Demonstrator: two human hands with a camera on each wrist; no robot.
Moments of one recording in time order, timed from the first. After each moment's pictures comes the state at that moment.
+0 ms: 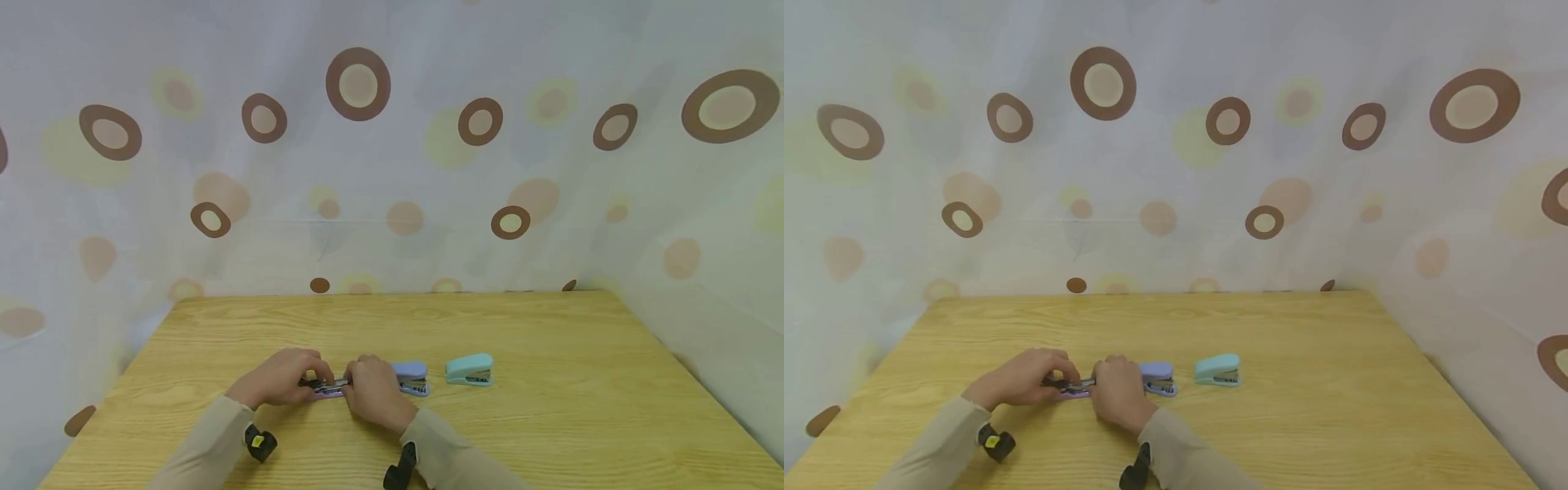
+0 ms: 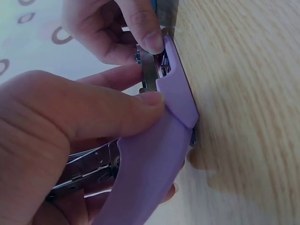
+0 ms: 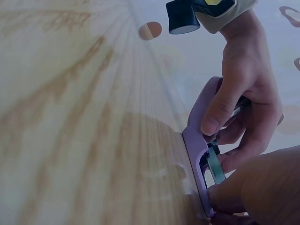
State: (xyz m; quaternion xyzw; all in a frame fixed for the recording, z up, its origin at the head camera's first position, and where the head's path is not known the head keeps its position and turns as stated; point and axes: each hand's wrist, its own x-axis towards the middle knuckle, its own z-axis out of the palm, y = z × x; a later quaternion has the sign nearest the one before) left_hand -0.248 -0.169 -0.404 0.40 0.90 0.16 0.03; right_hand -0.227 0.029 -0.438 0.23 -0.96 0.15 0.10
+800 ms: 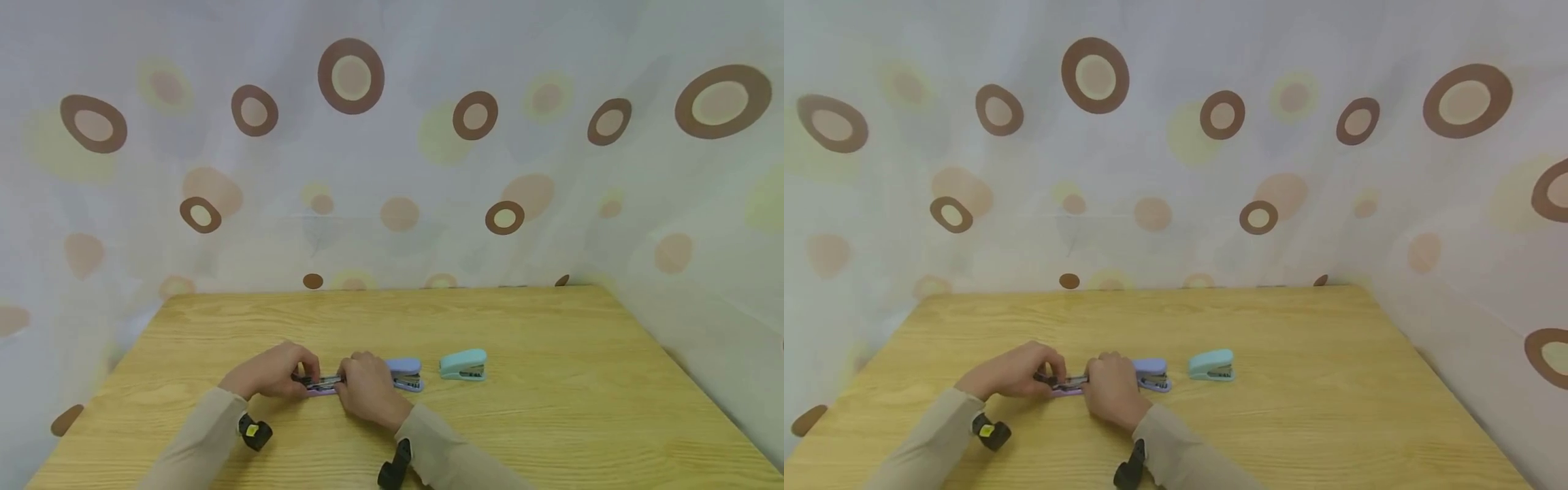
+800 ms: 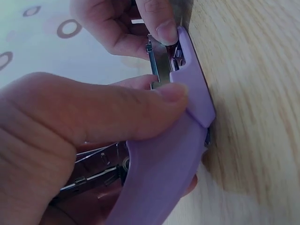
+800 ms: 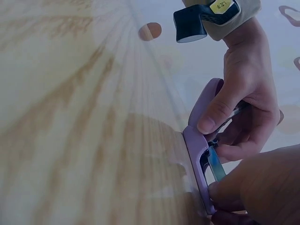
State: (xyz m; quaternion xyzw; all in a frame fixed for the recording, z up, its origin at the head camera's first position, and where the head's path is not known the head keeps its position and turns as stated) left_hand -0.256 -0.168 -0.399 0.37 0.89 0.23 0.12; right_hand -0.224 0.032 -0.435 0.24 -0.95 0.15 0.10
